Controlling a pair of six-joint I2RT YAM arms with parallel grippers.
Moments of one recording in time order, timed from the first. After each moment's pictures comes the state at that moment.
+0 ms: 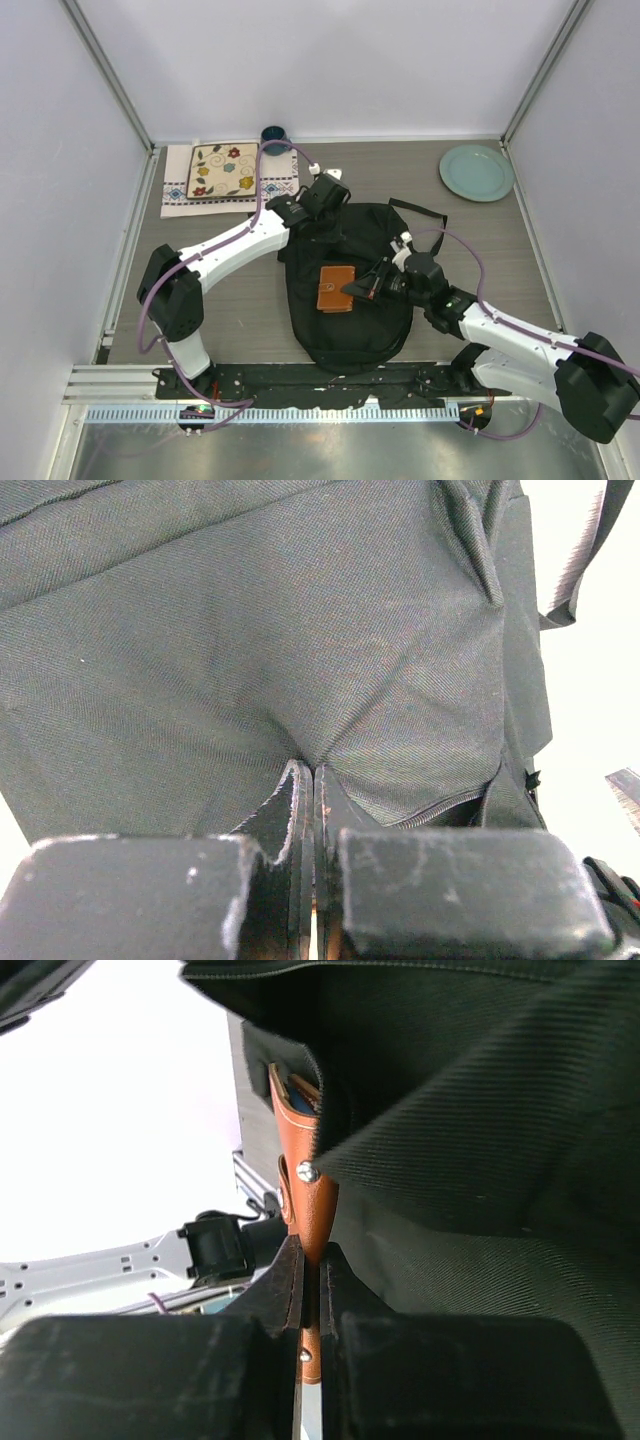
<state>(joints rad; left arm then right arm) -0.81 1.74 1.48 -0.61 -0.16 -0.62 0.70 0.99 0.39 0.19 -0.33 1.22</state>
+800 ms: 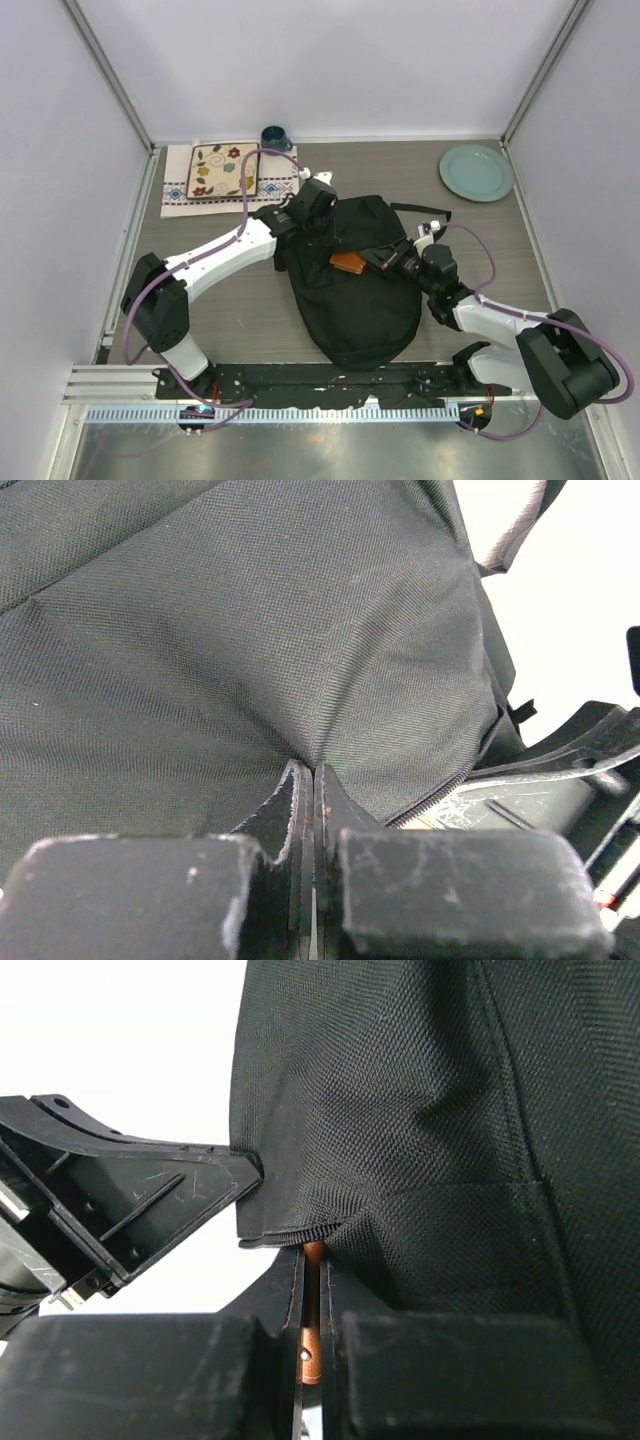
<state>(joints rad) -0.80 1.64 1.33 -0.47 -0.09 -0.67 0.46 1.17 0.29 0.63 -0.28 1.33</state>
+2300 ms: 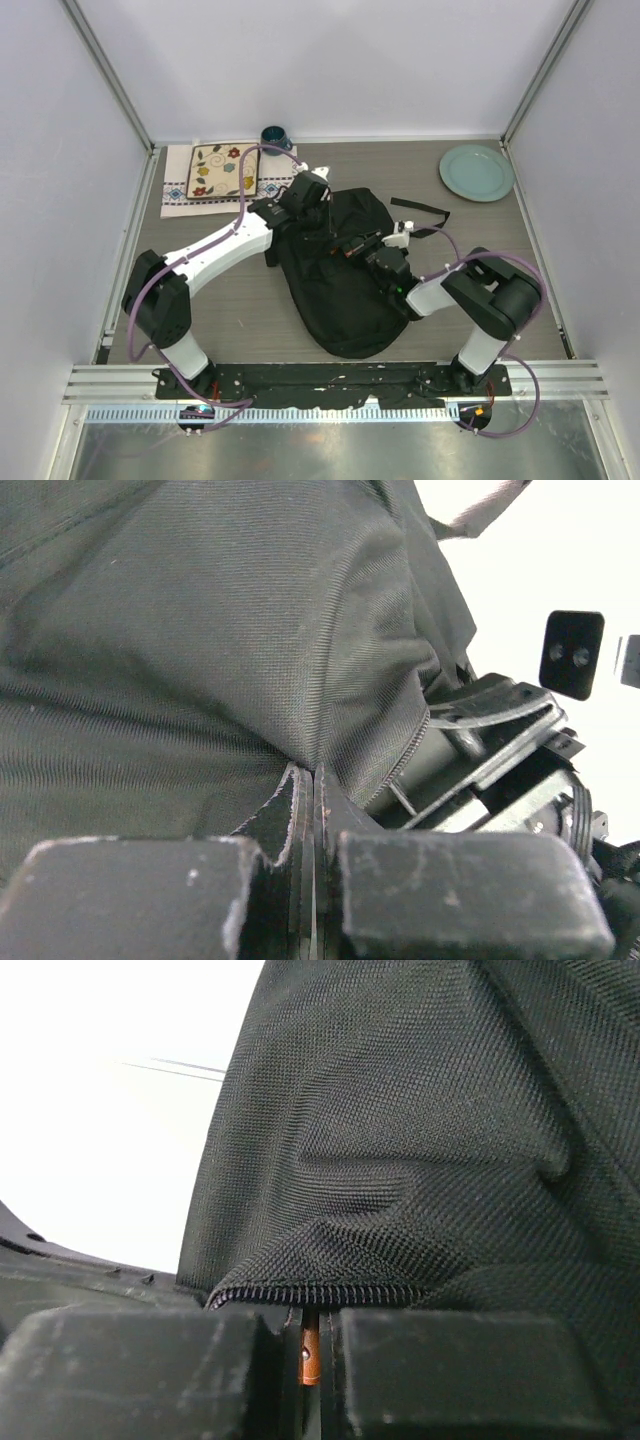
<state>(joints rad) -0.75 1.66 1.35 -0.46 0.02 -0.62 0.74 1.65 0.42 1.10 0.33 1.29</state>
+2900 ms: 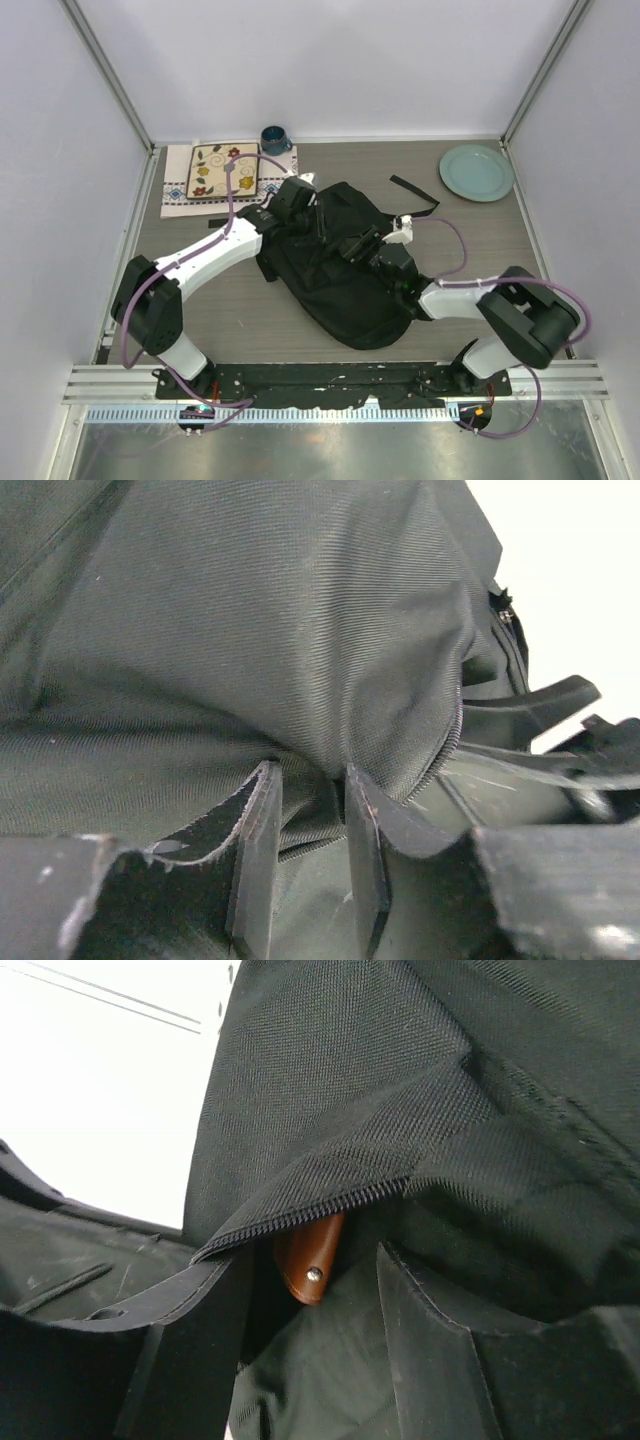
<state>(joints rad) -0.70 1.60 1.26 -0.45 0.04 -0.63 0.74 1.52 0.46 0.83 0.27 1.13</state>
